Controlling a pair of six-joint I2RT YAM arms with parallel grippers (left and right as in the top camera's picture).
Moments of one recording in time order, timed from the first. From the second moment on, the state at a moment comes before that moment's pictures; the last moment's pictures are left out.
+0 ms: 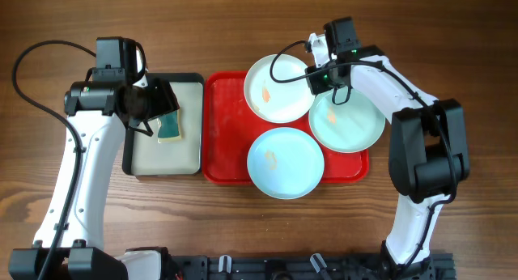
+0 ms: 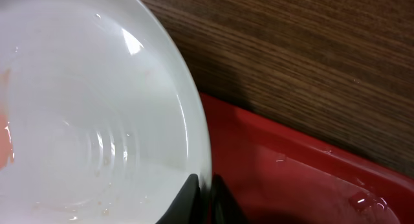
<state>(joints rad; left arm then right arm) 0.00 1.46 1.27 -0.97 0.06 -0.37 0.24 2.09 1.48 -0.56 -0.16 -0.09</state>
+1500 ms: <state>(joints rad) 0.00 1.77 1.10 -0.66 -0.04 -0.20 0.24 2.09 1.48 -0.54 -0.16 -0.05</state>
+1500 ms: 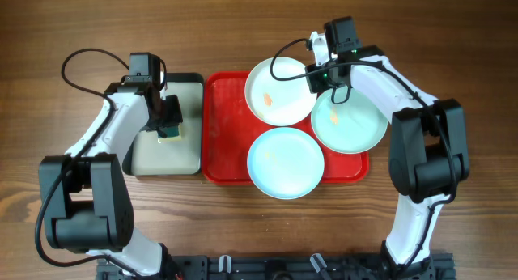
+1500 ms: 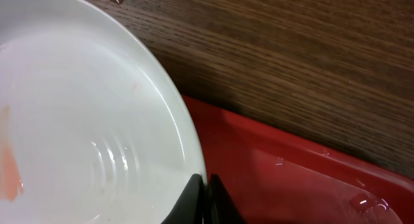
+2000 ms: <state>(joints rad) 0.00 1.77 1.05 -0.61 -0.04 -0.19 0.24 2.09 1.48 -0.54 -0.16 -0.05</state>
